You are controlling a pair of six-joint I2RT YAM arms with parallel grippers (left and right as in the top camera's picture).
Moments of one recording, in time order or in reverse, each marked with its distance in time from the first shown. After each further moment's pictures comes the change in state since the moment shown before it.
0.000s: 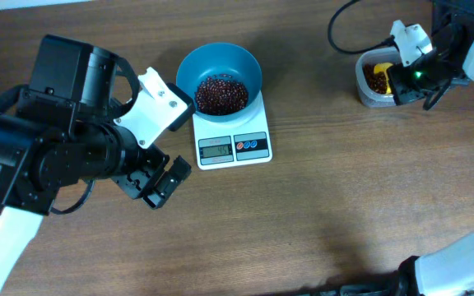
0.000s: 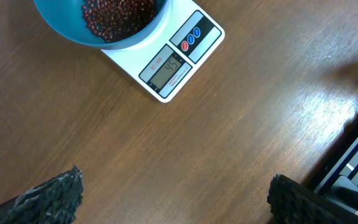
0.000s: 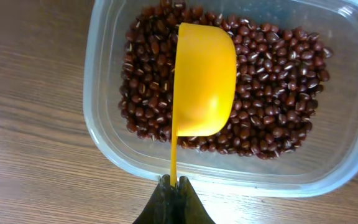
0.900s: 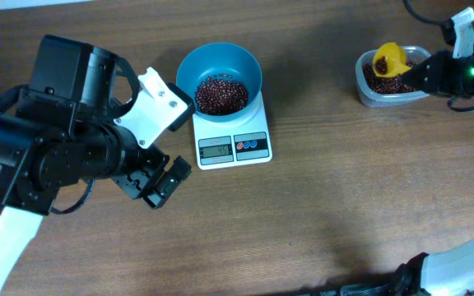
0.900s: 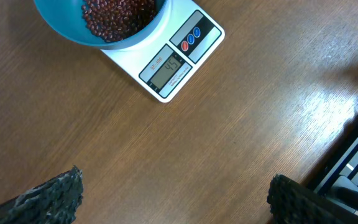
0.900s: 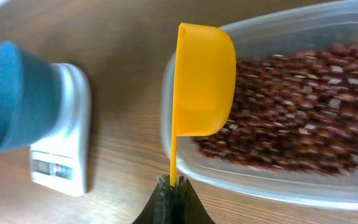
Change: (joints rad) left arm 0.000 0.000 0.000 0.000 0.000 0.000; right arm -0.267 0.000 0.000 -0.008 -0.650 0.086
